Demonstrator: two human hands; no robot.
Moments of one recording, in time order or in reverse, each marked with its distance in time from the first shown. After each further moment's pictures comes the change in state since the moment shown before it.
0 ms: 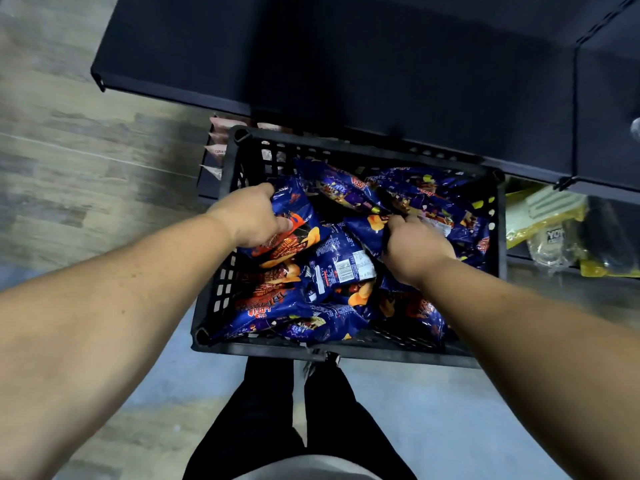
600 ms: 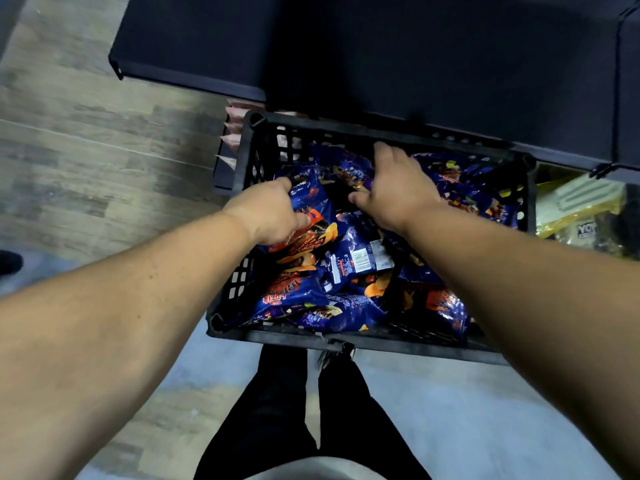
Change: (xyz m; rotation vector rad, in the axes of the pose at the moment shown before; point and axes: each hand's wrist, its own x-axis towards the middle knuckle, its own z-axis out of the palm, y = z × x) left_hand -0.009 0.005 0.010 0.010 0.009 -0.019; right_hand 0.031 -0.041 -0.028 0.198 0.270 -0.172
